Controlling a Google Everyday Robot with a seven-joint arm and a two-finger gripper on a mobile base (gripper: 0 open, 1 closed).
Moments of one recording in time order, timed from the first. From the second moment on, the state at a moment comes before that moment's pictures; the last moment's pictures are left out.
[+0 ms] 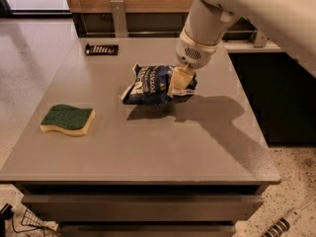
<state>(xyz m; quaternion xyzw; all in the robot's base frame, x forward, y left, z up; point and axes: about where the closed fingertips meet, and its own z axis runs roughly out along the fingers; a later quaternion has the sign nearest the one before) 0.576 -0.066 0.876 -0.56 0.82 0.06 0.13</state>
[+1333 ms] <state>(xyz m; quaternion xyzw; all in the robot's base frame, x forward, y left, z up) 0.788 -0.080 0.888 -0.44 0.85 -0.04 0.28</state>
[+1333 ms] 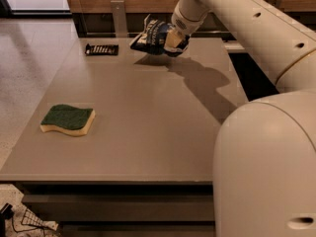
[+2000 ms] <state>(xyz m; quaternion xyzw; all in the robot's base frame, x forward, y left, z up) 0.838 -0.033 0.873 -0.45 0.83 -0.03 0.32</state>
